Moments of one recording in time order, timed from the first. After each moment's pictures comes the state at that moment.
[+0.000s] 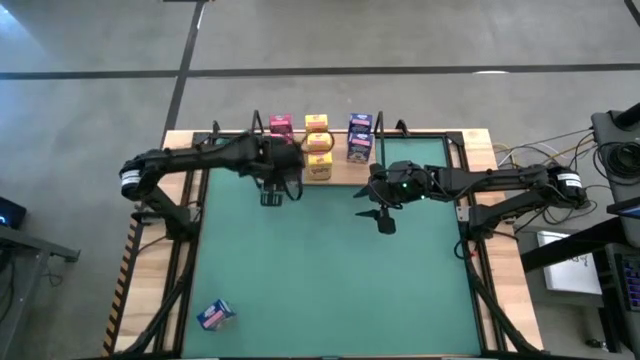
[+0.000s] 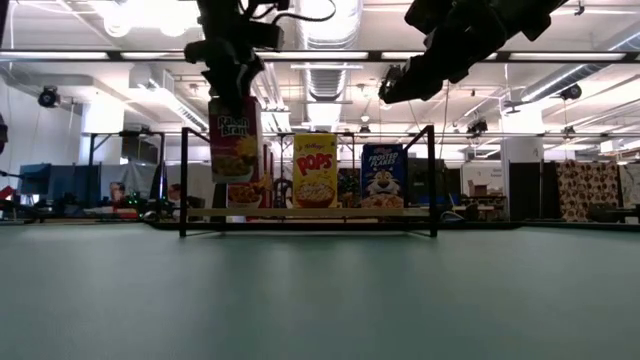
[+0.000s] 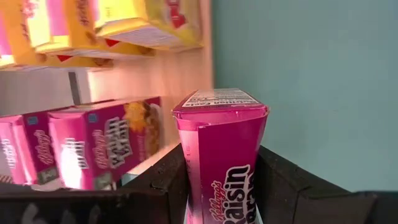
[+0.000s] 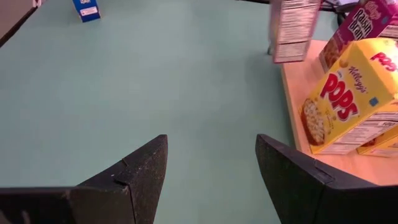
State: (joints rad) left arm 0.20 1.61 1.53 -1.20 -0.29 0.33; right arm -0.13 1.23 0.83 -0.17 -0.17 -0.18
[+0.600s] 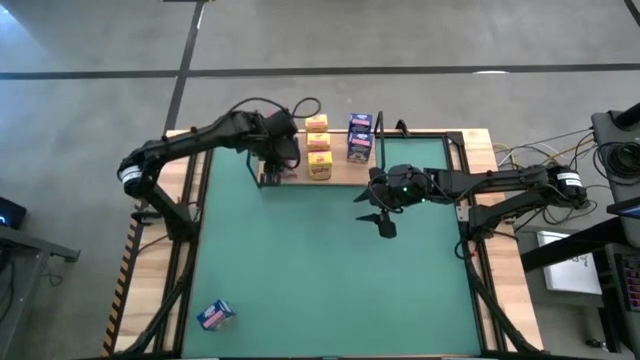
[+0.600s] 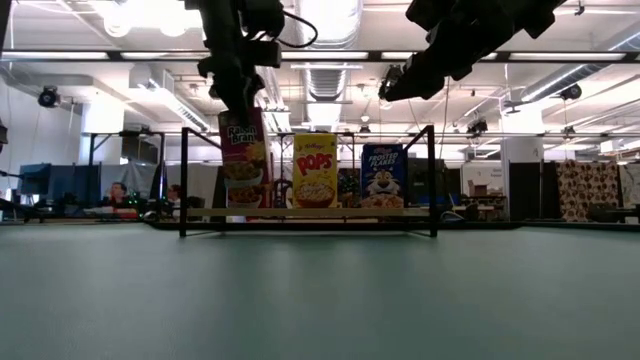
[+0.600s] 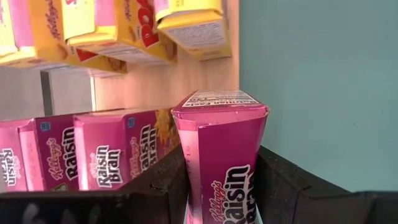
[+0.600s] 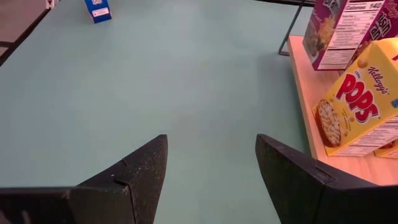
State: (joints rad) left arm 0.43 1.61 1.52 -1.11 -0.09 0.50; right arm -0.10 1.23 0.83 -0.17 -0.16 -0.16
